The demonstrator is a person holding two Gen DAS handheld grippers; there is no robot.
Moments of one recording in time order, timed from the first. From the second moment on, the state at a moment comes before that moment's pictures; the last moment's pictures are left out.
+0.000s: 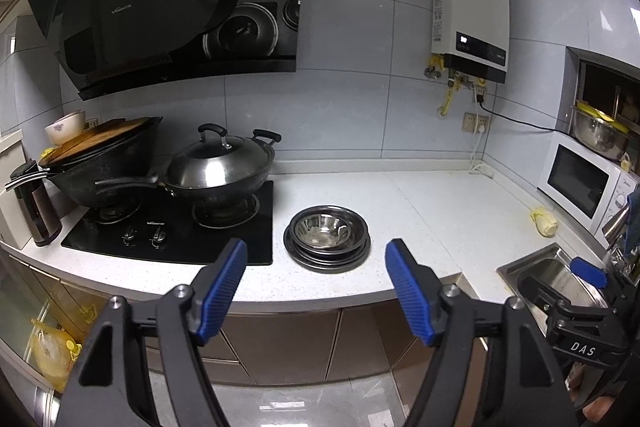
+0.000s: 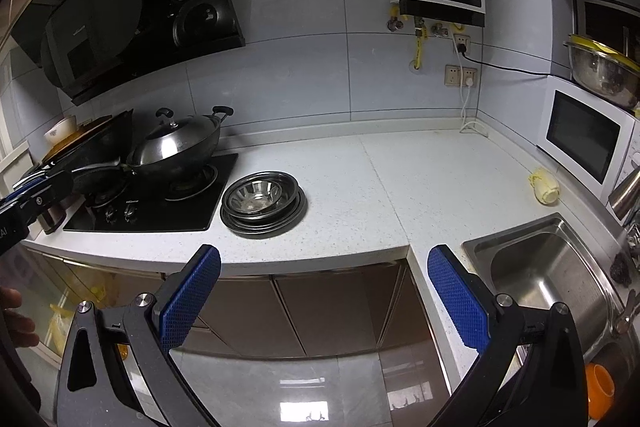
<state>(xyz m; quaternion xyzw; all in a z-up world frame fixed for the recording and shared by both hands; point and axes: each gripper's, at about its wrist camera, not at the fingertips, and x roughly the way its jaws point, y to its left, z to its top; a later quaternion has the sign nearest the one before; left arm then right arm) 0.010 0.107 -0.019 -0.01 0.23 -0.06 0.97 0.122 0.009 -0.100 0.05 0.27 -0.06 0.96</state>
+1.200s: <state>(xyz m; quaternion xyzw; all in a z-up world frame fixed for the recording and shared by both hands) 0.032 0.104 -0.023 0.03 0.25 0.01 0.97 0.118 0.000 -0.095 0.02 0.27 -0.09 0.96</state>
